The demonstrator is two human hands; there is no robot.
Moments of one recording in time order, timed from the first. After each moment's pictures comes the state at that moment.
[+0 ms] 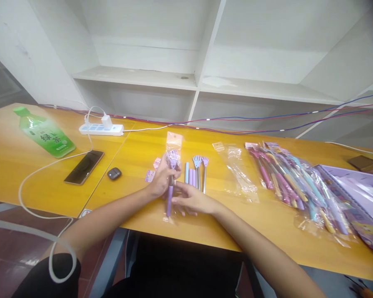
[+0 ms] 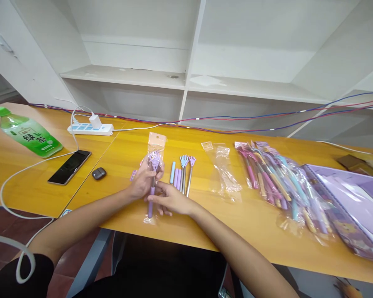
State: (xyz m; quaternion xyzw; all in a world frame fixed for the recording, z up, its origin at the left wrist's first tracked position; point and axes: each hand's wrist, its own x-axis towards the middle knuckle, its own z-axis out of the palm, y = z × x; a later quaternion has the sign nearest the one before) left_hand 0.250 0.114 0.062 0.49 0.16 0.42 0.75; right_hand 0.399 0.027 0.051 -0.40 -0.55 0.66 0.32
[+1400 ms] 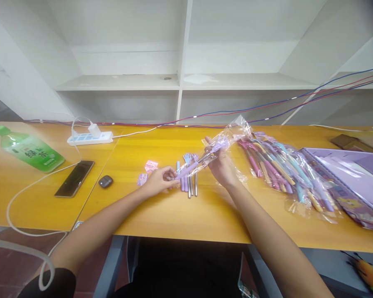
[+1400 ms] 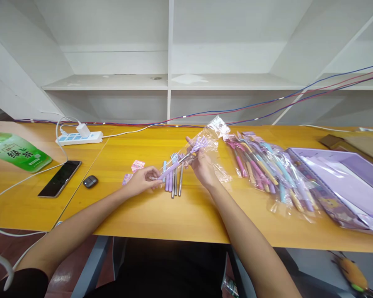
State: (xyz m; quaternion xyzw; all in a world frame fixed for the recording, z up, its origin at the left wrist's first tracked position) left_hand 0.249 0.140 0.034 0.74 0.27 0.19 0.59; right_hand 0.499 0.046 0.069 -0.45 -0.45 0.36 0.68
